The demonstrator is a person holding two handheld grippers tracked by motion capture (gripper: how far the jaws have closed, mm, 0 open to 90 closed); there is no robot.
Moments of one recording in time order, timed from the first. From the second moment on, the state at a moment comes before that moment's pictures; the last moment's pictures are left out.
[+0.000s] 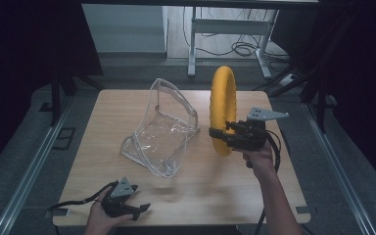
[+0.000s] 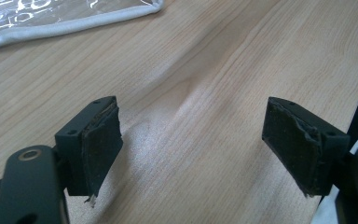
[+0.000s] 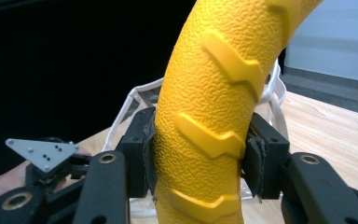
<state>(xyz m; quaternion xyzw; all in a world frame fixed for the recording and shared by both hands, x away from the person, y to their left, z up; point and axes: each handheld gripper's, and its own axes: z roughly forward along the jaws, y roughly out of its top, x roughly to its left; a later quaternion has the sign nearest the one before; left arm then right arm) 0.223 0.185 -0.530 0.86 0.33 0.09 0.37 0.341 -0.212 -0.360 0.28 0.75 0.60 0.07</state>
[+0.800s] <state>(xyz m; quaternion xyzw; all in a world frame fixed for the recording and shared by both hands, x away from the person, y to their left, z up) 0.223 0.185 -0.530 0.86 0.33 0.09 0.37 0.325 -0.193 -0.323 0.25 0.71 0.66 0.08</state>
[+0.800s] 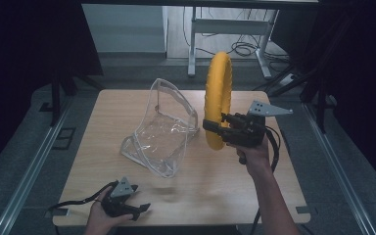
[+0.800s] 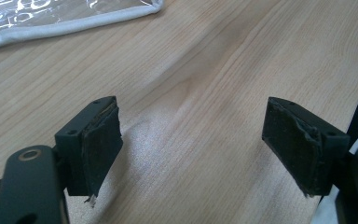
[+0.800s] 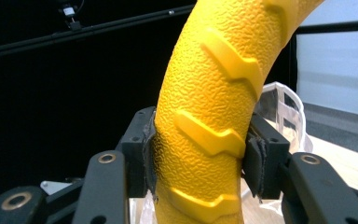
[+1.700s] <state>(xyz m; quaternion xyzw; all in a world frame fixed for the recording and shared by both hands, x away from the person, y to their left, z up) 0.223 0.185 -0.530 0.87 0.33 0.08 0.37 0.317 -0.166 -0.293 0.21 0.69 0.69 0.07</state>
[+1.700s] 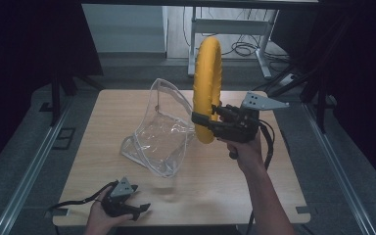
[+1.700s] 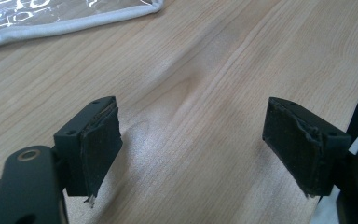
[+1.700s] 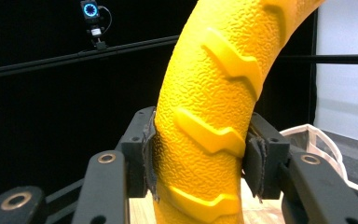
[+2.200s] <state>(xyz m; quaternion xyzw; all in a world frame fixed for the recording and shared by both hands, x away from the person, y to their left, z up) 0.223 0.185 -0.530 0.86 0.33 0.09 0.37 0.308 -0.149 -0.279 0.18 0.68 0.70 0.07</state>
